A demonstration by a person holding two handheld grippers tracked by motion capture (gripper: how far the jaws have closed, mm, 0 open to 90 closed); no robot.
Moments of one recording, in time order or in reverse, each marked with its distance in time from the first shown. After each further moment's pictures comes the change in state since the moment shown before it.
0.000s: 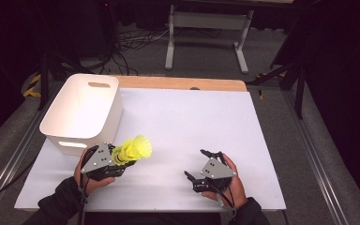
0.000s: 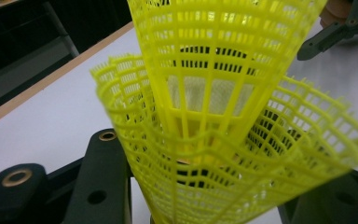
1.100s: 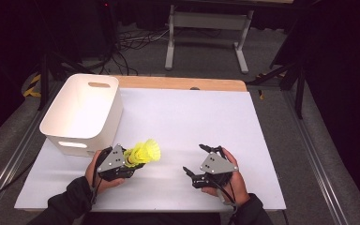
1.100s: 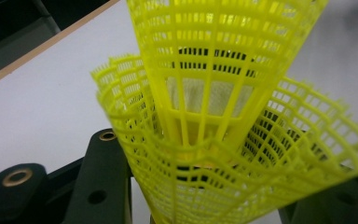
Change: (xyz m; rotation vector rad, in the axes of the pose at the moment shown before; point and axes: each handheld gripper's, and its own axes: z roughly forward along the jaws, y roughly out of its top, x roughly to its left) left arm -0.007 -0.010 0.031 0.079 -0.033 0.010; right arm -0.009 0.023 -0.007 -0.021 0.011 -0.011
